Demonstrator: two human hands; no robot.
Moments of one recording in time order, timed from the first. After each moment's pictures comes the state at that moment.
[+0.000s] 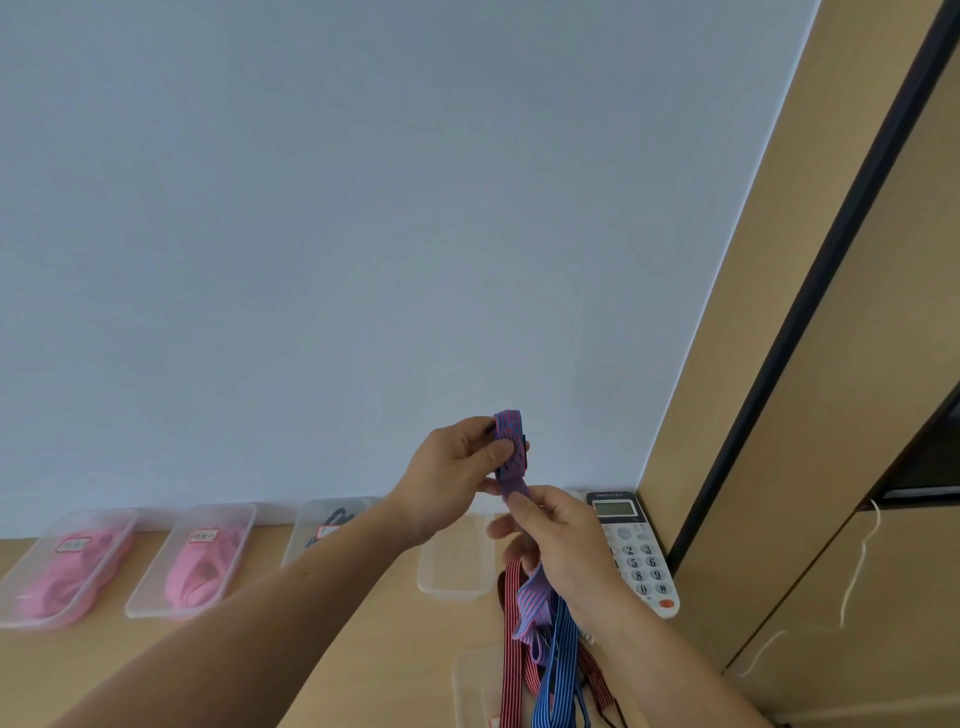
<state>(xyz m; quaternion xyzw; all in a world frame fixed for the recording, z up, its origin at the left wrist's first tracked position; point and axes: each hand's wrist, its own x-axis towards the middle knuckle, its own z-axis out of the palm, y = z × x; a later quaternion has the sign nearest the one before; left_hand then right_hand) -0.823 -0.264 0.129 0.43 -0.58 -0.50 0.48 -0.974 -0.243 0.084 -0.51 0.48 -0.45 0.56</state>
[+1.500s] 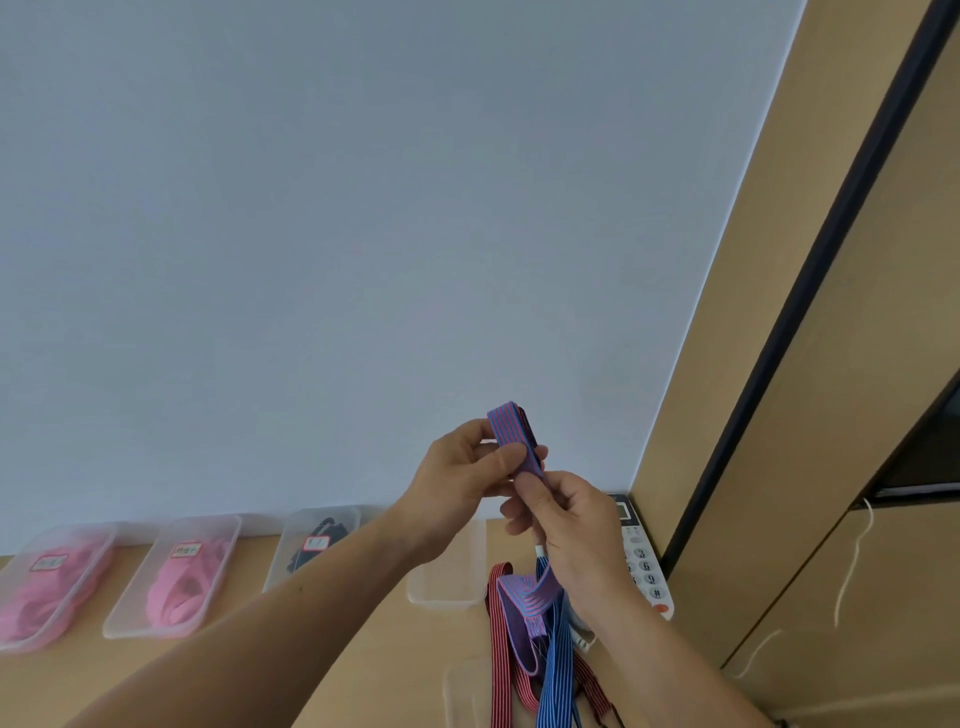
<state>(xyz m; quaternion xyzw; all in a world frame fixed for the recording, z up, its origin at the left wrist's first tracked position) -0.842 -0.264 0.134 0.38 -0.54 -0.55 0.51 -0.979 -0.252 0.097 -0.50 0.47 -0.55 0.47</state>
